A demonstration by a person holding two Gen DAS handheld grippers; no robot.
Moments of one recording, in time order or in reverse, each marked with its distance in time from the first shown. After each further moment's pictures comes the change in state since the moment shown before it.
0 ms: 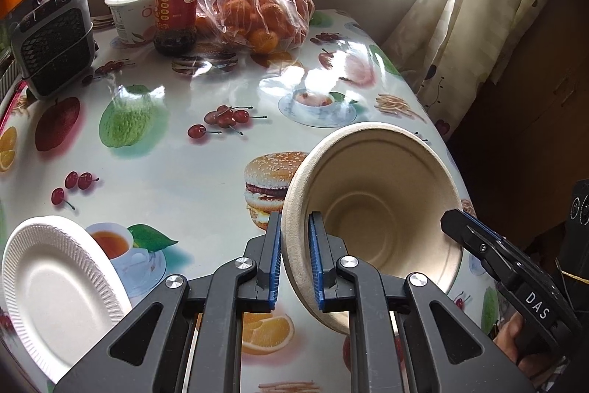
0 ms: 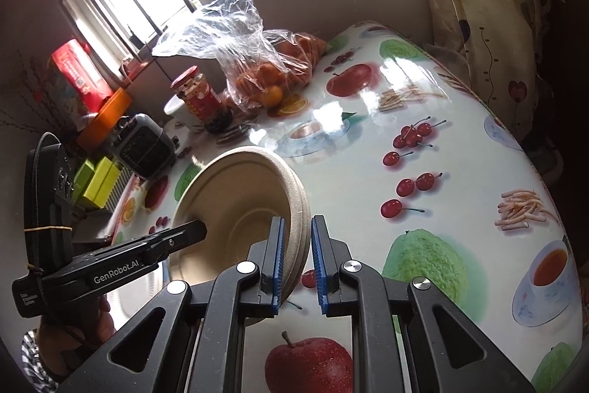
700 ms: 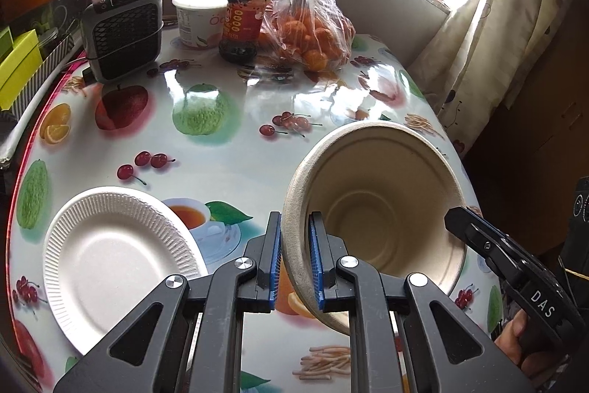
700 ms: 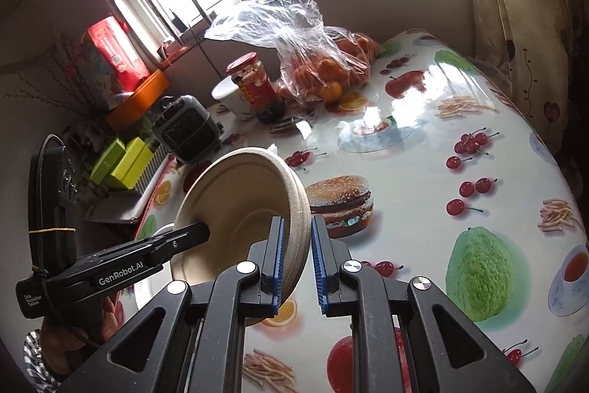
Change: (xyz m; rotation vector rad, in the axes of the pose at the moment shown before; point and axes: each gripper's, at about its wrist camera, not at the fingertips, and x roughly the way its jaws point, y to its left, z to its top) left arm -0.054 0.048 -0.025 -0.076 -0.066 0.063; right arm 0.000 0.063 -0.011 -0.089 0.013 0.087
